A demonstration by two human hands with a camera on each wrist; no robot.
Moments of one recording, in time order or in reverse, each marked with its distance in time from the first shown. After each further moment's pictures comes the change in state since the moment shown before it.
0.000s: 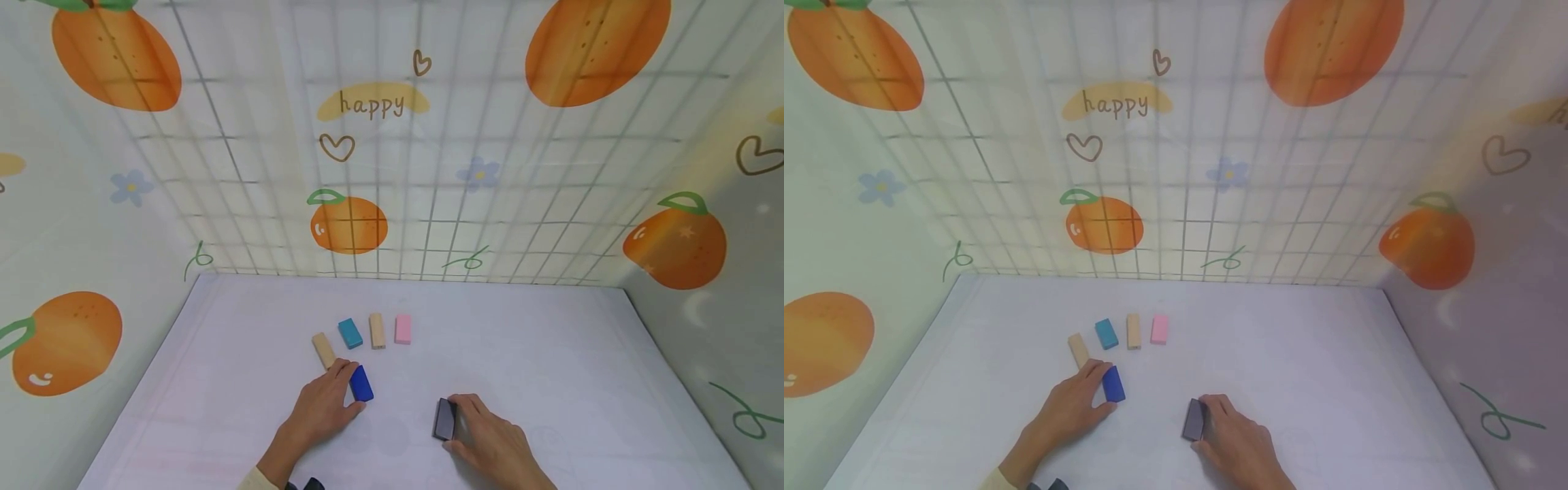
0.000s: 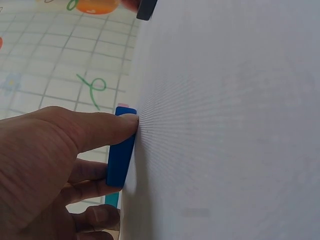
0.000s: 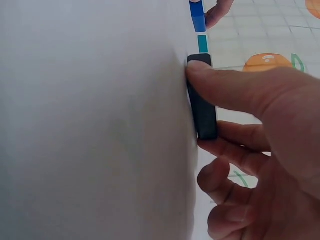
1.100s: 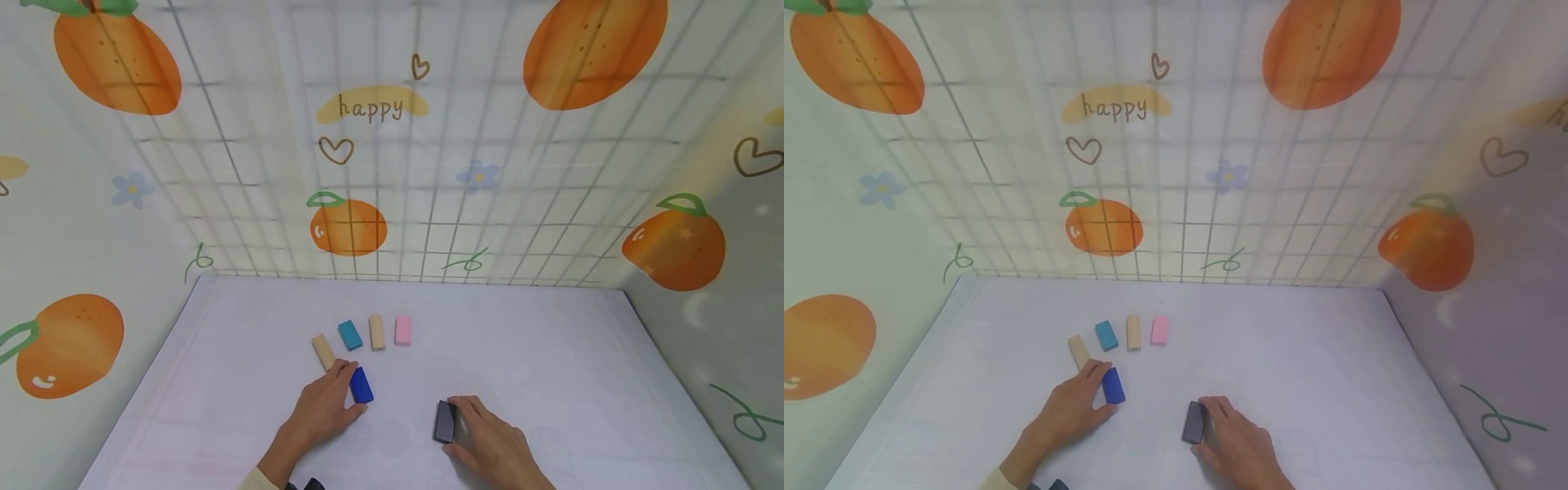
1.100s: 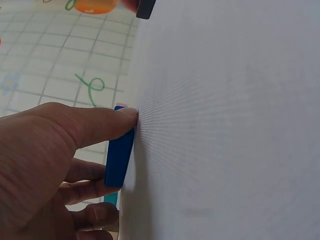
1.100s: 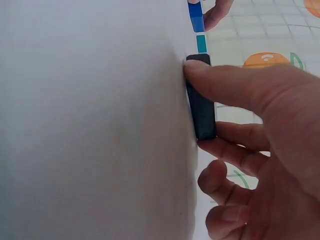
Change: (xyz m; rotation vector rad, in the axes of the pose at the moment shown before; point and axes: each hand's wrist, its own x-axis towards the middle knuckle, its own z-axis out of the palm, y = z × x) left_hand 0.001 0.003 -0.005 -0.018 -0.011 -0.008; right_hand 0.000 0.002 -0.004 0.010 -0.016 0.006
